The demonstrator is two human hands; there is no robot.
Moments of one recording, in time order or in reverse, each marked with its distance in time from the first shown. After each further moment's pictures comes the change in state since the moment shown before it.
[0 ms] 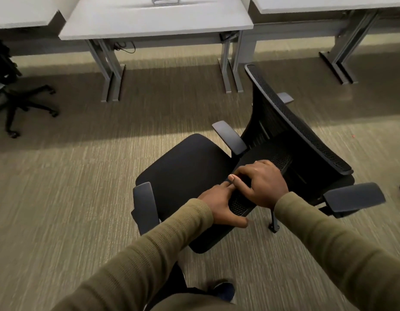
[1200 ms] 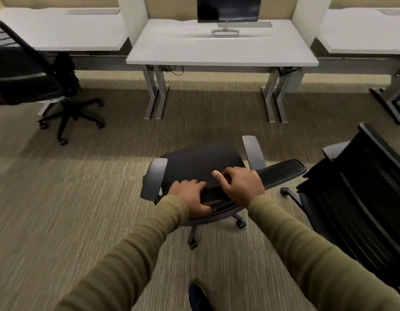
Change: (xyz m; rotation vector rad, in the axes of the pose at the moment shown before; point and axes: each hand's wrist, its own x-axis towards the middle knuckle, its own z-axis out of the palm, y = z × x) left_hand -0.089 -0.256 -0.237 0.437 0.212 -0.380; right_hand 0.275 -0.215 0.096 0.082 -0.043 0.102
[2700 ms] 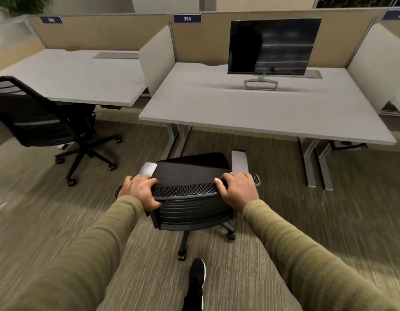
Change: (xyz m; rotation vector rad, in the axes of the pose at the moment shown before) left_hand 0.361 -0.282 -0.234 0.192 0.265 -0.438; right_hand 0.530 0.054 0.021 -0.010 0.085 -0.224
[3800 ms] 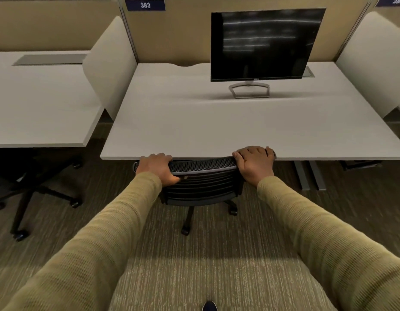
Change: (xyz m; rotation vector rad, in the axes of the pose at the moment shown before) left_hand 0.394 0.008 -0.069 -0.032 -0.016 0.220; right_hand 0.319 0.106 0.034 -0.110 -0.058 0.360
